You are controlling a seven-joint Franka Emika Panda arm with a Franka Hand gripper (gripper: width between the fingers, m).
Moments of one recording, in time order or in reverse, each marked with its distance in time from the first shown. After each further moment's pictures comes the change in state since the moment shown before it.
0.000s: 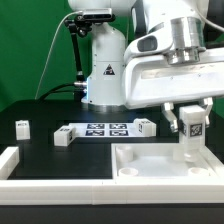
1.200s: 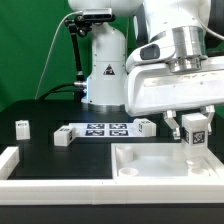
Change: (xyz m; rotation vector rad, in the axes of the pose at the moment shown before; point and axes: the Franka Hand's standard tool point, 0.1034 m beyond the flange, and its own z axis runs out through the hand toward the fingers) arm -0.003 -0.007 0.011 0.000 0.030 -0.014
